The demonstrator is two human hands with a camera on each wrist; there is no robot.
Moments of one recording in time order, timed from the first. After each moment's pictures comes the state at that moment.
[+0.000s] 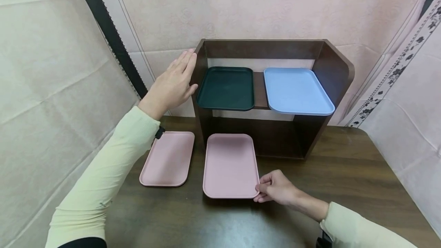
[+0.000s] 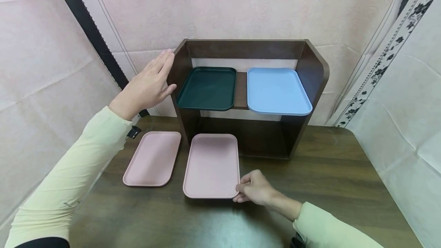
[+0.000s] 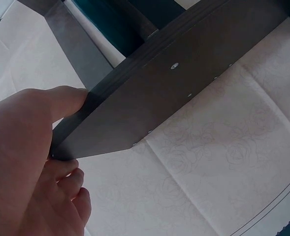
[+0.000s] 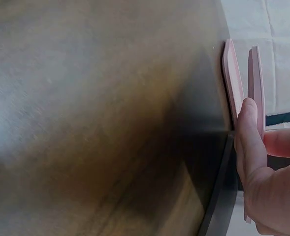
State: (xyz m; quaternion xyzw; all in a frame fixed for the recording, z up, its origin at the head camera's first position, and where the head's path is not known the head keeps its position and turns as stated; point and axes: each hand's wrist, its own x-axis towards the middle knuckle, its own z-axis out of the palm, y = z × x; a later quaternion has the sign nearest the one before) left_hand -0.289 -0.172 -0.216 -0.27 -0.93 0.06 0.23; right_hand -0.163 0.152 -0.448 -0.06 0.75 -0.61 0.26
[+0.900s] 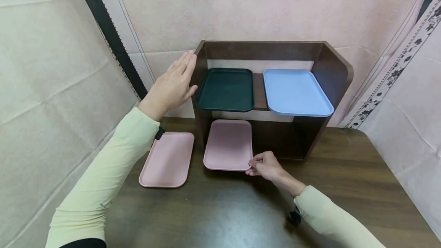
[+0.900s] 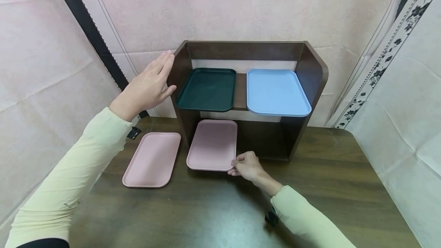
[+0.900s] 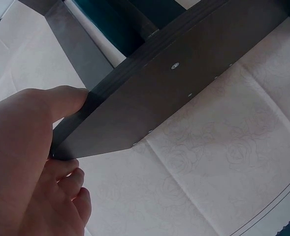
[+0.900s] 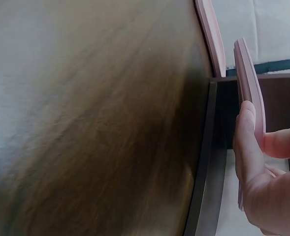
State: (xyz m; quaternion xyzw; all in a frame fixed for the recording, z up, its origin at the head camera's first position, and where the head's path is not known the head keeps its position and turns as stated) left_hand -0.288 -0.172 -0.216 -0.27 -0.93 0.06 0.23; right_hand -0.230 0.131 -0.462 -0.01 0.76 -0.62 0.16
